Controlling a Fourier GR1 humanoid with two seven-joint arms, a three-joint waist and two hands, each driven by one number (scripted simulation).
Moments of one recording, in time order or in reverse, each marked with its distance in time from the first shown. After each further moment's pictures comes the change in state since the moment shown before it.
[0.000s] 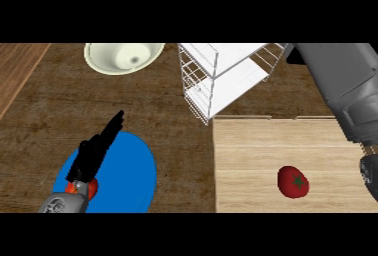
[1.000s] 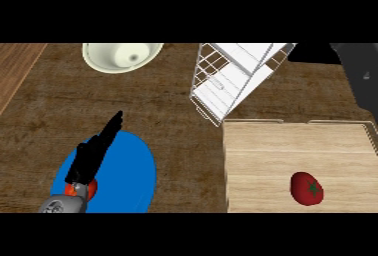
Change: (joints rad) left arm 0.016 -0.005 0.003 -0.028 -0.002 0.001 -0.001; right arm 0.033 -0.112 -0.418 0.043 -0.376 -0.167 0.006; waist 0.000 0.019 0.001
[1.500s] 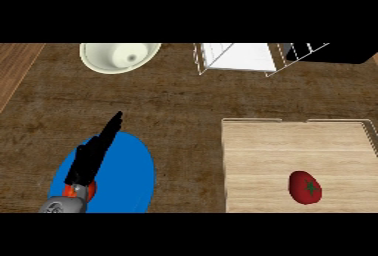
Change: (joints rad) left arm 0.010 -0.004 0.001 -0.009 -0.007 0.005 -0.006; right arm 0.141 -0.274 -0.027 0.015 -0.010 0.147 -0.039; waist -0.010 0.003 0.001
